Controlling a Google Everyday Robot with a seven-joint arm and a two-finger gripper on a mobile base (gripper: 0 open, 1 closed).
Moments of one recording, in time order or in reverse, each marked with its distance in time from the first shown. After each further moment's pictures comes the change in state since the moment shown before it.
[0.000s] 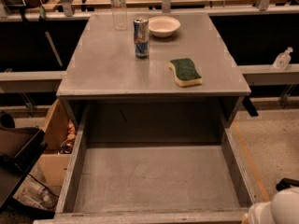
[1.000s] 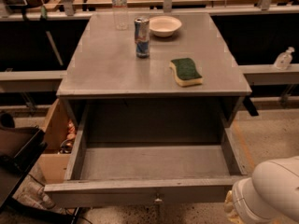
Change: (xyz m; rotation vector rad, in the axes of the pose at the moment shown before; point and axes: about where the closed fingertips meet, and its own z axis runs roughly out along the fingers) arm -0.011 -0.058 0.036 0.005 -0.082 0.006
